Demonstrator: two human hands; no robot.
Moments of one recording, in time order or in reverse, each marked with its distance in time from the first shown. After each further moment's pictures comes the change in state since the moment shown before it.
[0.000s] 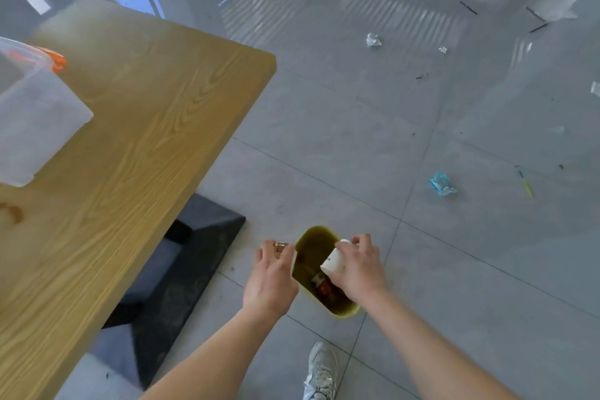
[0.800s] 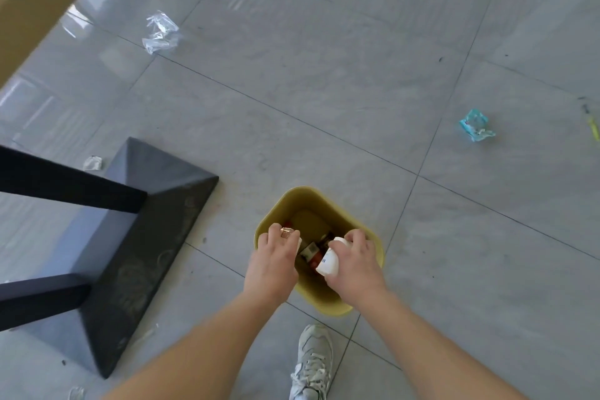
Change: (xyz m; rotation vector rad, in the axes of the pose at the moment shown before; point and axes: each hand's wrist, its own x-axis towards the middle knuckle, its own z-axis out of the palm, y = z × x) left_hand 0.107 -0.027 0.219 0.145 -0.211 0.019; right_hand 0.097 0.121 0.178 0.017 -0.185 0.001
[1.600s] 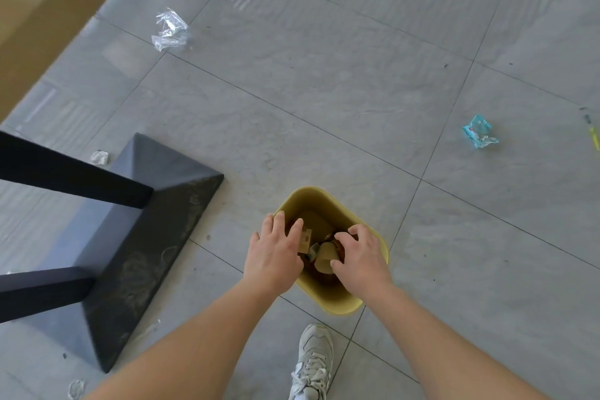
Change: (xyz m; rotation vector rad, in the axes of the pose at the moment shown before) left_hand 0.008 -0.015 -0.008 0.136 0.066 0.029; right_hand 0.003 -0.008 -0.012 0.014 0.083 -0.030
